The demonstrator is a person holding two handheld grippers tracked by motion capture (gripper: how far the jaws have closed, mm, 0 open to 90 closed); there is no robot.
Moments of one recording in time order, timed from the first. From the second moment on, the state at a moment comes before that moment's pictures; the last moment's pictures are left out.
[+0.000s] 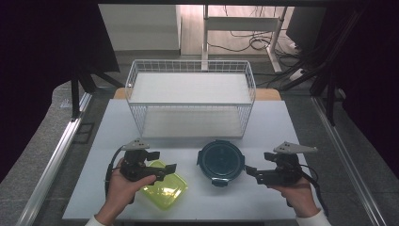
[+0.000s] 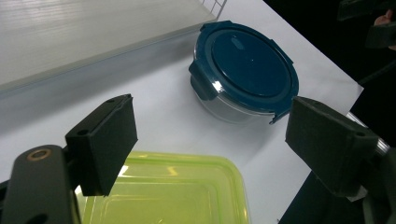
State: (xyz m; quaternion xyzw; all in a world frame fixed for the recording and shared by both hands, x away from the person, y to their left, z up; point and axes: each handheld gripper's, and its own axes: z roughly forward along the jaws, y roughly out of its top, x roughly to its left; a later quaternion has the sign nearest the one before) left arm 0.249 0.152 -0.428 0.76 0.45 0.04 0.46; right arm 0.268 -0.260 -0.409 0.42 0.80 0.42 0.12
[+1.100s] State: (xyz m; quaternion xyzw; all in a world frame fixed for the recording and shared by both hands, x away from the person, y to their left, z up) left arm 0.335 0.083 -0.453 0.75 0.47 -0.10 0.45; right arm 0.312 -0.253 -0.454 0.48 0.77 0.42 0.01
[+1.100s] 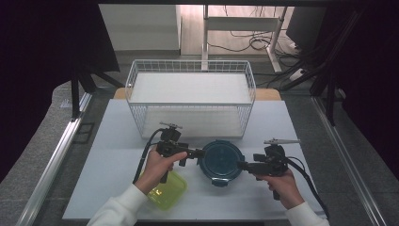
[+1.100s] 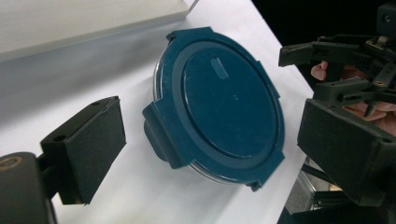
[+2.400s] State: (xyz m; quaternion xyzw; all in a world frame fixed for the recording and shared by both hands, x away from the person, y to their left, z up) left arm 0.352 0.060 -0.507 0.75 0.49 -0.19 0.41; right arm 0.330 -0.245 -0.496 0.54 0.72 0.41 -0.10
